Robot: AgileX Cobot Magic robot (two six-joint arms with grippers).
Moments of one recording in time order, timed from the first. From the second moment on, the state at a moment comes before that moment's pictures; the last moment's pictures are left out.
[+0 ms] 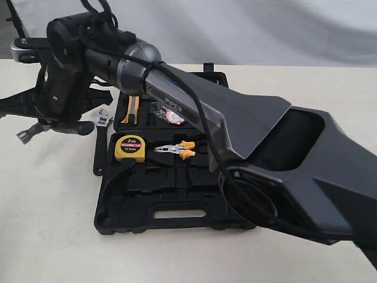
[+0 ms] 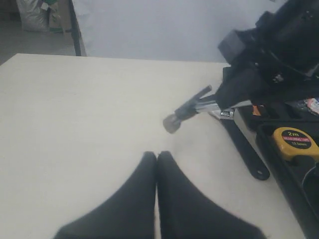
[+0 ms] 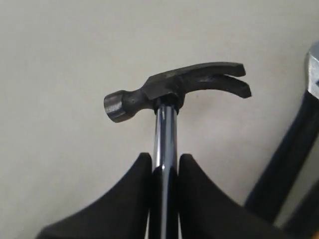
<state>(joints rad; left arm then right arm) -0.40 1.30 -0.96 0.82 0.66 -0.60 0.79 2.54 -2.52 0.15 1.04 0.30</state>
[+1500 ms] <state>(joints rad) -0.40 1.30 -0.96 0.82 0.66 -0.60 0.55 2.09 -1.50 0.53 0.97 -0.97</state>
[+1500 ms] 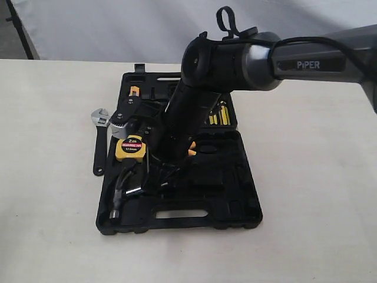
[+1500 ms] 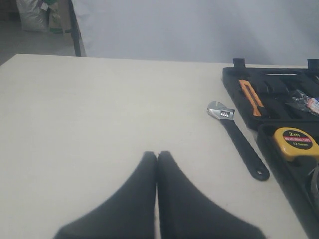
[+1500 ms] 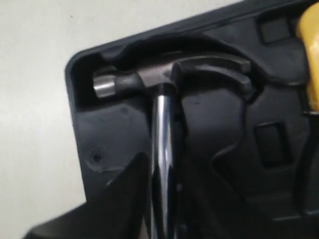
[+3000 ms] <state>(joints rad) -0.40 1.30 -0.96 0.82 0.66 -0.60 0.64 2.22 -1.70 0.22 1.07 -0.19</state>
